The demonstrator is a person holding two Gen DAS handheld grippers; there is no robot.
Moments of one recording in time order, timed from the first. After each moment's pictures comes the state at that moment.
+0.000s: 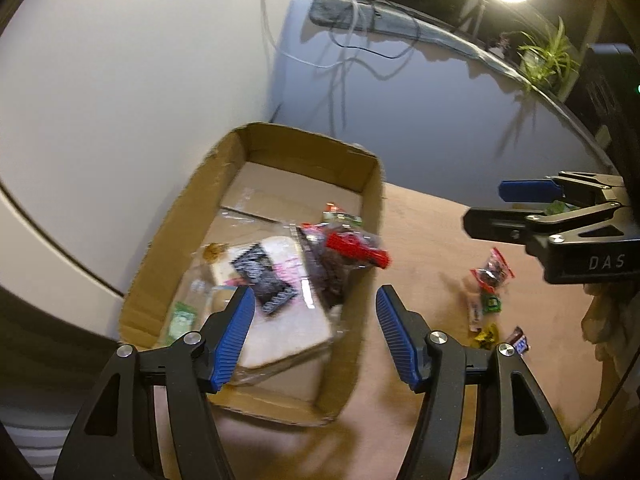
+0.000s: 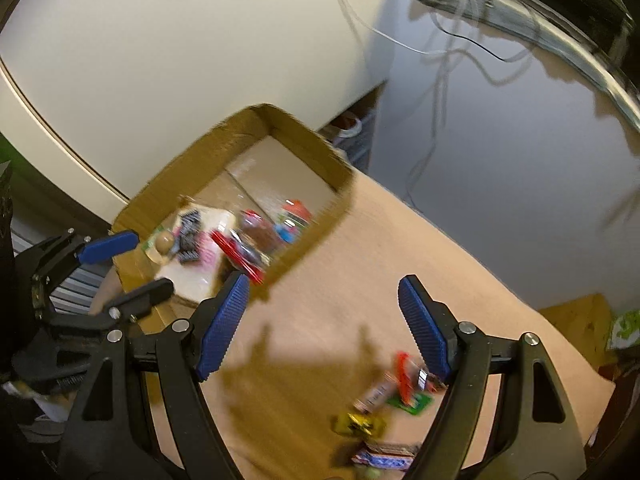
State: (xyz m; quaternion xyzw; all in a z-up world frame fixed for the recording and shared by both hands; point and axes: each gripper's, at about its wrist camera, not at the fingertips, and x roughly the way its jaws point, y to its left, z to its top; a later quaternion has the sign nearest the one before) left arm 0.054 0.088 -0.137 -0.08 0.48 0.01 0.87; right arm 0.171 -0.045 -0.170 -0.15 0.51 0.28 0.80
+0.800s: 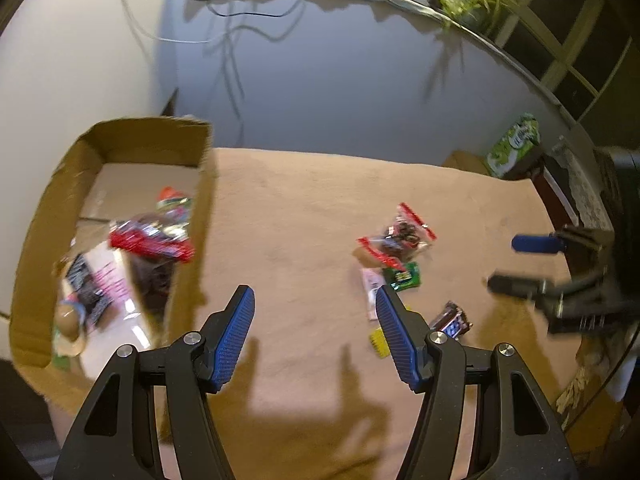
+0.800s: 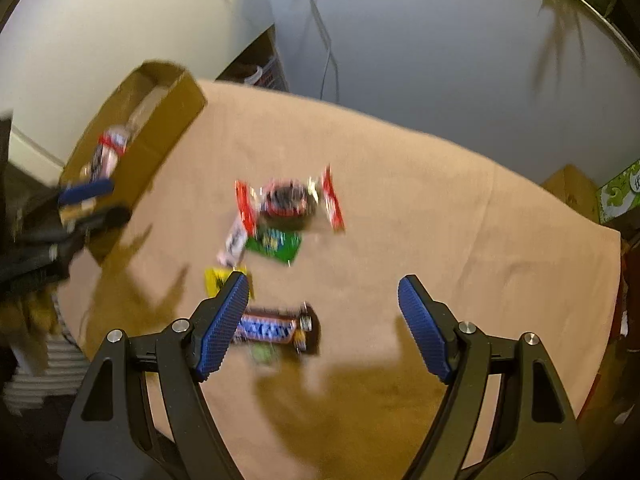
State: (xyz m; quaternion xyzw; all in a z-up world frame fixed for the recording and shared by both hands) left arm 0.081 -0.021 -0.158 -0.05 0.52 -0.11 0.85; right arm 0.120 -0.216 -0.222 -0.07 0.57 0.18 0.80
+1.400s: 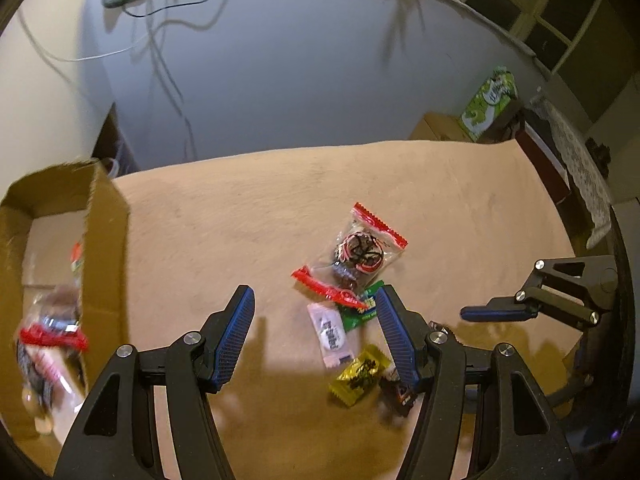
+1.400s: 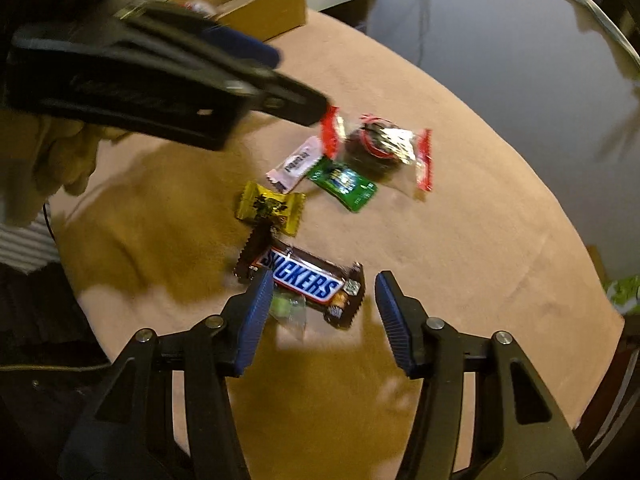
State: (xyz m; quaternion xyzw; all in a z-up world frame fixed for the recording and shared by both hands) left arm 0.129 -0.079 -0.183 0.01 0.54 -0.18 0.82; right arm 0.084 -0.171 -0.258 -0.22 0.55 0.29 0.74
